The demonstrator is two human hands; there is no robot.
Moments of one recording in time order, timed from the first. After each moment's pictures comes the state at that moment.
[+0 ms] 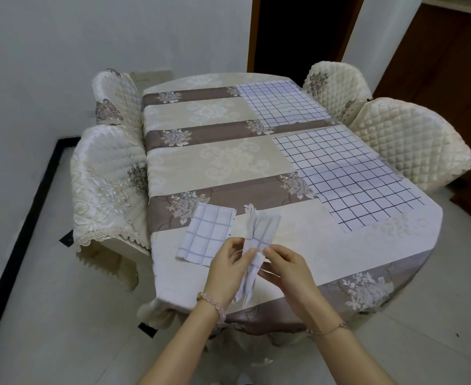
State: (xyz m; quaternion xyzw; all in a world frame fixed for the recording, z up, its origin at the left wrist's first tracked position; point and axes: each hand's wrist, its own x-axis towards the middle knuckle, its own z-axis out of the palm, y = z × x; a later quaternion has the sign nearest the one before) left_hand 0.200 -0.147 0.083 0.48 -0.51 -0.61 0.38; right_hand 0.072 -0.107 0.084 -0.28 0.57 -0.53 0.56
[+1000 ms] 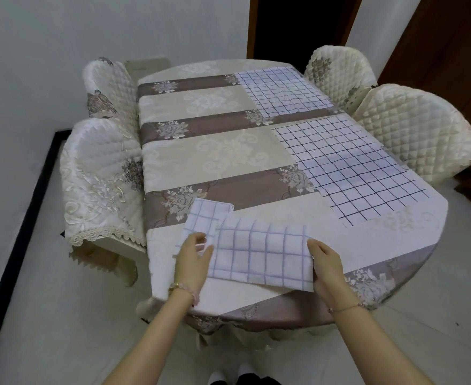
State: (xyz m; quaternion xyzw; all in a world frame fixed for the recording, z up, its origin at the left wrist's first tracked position) left_hand 0.238 -0.188 0.043 0.62 -0.57 -0.43 0.32; right_hand -0.004 -0.121 0.037 -0.15 0.70 -0.55 0.43
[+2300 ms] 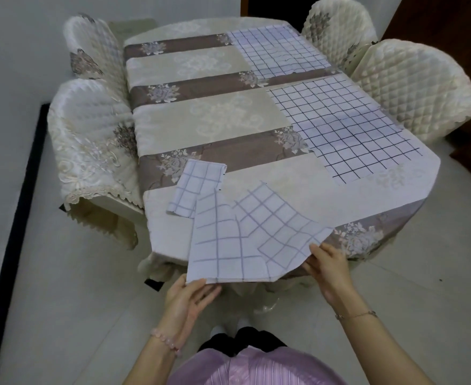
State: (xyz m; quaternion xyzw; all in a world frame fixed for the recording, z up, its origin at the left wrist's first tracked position) left_hand 0.286 -0.051 0.011 0.49 -0.18 -0.76 0.40; right_hand 0.007 -0.028 0.009 -0.09 0.65 -0.57 0.49
